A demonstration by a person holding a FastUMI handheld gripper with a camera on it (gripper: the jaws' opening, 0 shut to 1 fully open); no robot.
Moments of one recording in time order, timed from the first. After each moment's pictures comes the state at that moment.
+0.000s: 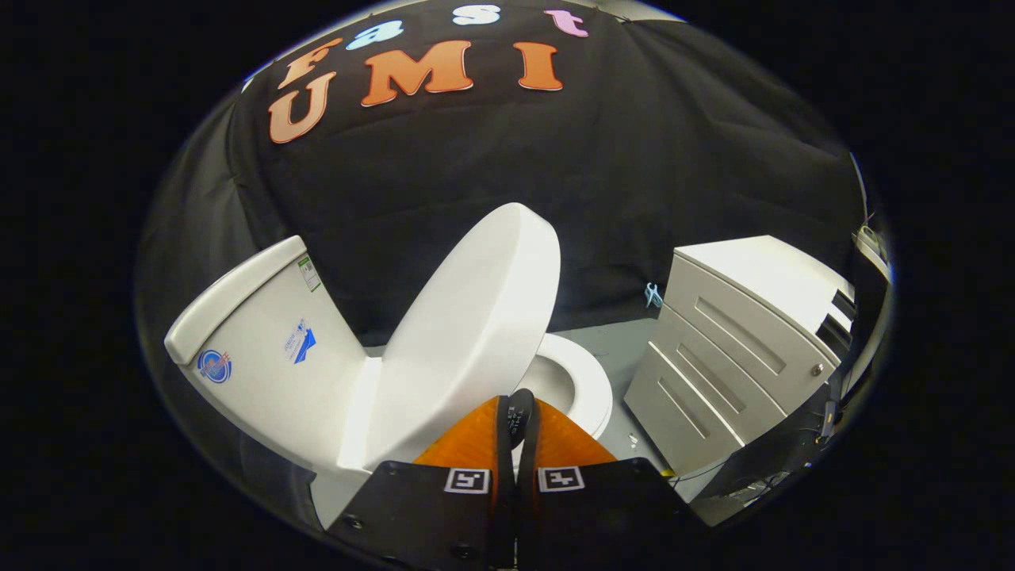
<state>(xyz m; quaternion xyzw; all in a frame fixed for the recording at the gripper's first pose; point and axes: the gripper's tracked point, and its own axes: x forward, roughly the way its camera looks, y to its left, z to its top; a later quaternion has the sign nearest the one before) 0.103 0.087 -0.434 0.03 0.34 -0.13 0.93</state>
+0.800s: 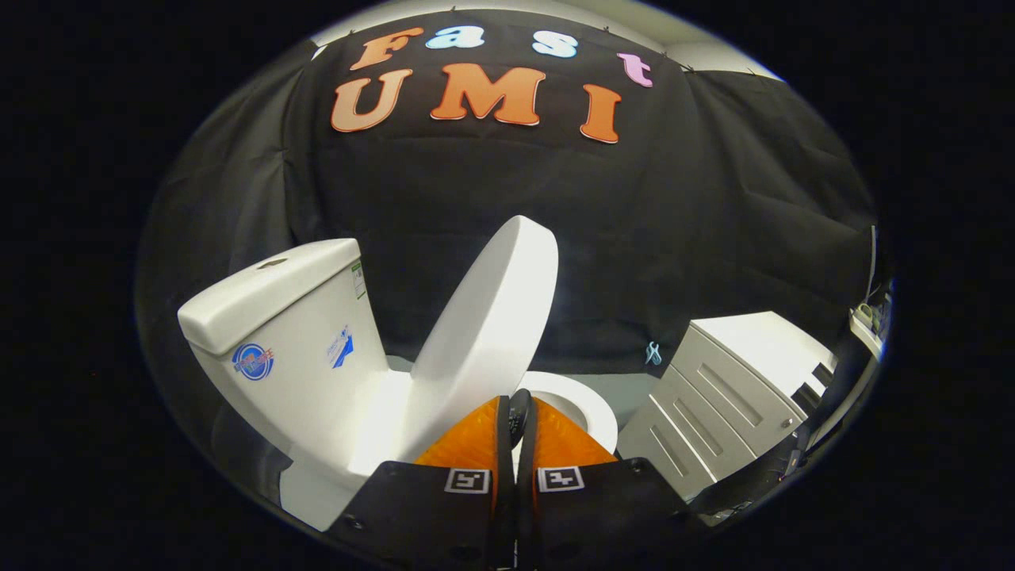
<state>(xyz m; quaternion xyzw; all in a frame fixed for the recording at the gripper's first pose) 0.112 0.173 -0.375 -0.08 0.28 -0.10 0.95</state>
